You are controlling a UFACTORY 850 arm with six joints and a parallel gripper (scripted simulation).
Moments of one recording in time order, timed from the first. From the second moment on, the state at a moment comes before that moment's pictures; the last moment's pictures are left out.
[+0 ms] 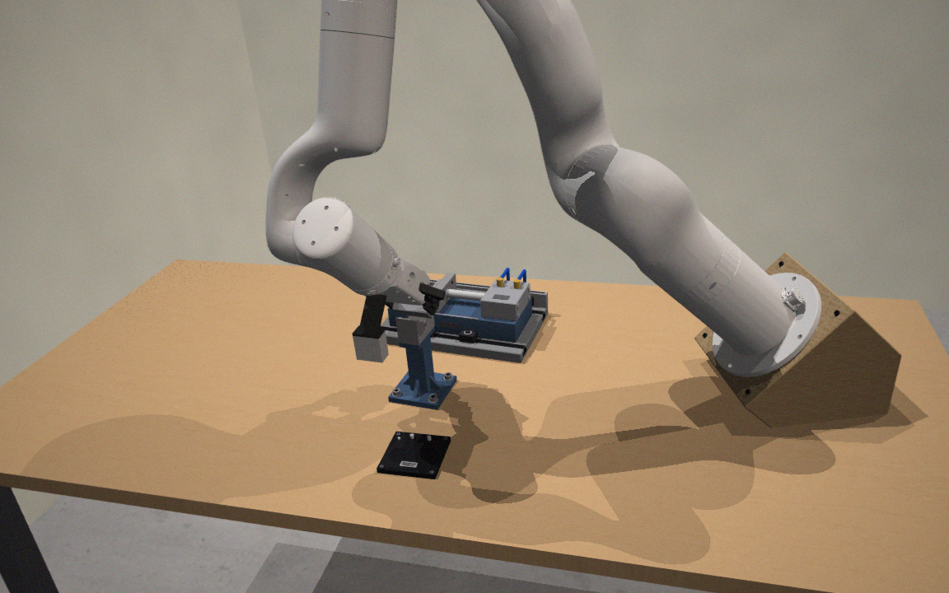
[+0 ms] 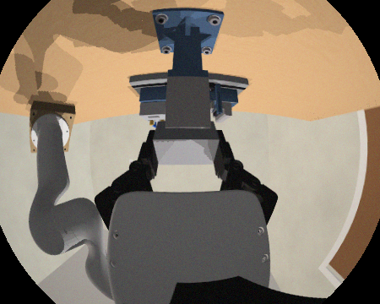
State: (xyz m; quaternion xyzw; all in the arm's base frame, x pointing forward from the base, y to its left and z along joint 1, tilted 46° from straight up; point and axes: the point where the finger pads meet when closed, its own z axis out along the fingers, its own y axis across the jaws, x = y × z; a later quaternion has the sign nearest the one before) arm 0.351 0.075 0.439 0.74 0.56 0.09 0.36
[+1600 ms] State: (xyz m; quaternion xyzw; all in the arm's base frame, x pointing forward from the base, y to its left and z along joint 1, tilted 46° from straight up) arm 0.342 0.071 0.448 0.74 0.56 0.09 0.36
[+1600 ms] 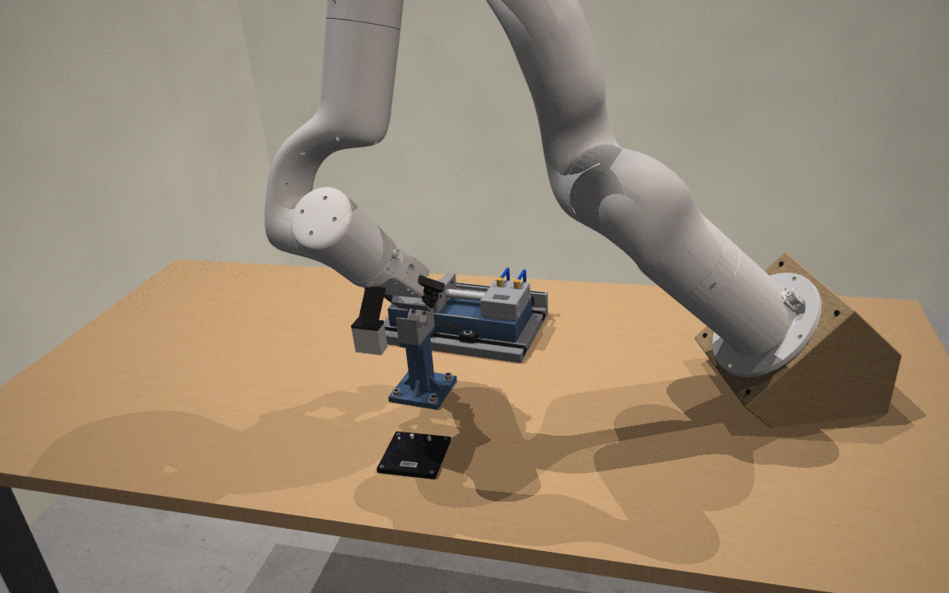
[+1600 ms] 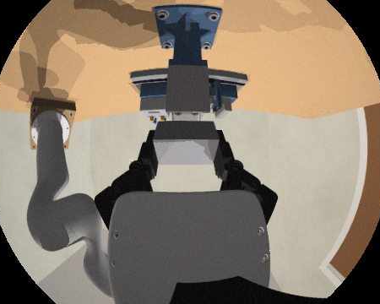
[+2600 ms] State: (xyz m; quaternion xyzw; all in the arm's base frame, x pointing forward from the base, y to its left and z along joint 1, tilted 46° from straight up) arm 0.342 0.070 0.448 0.73 0.57 0.12 0.35
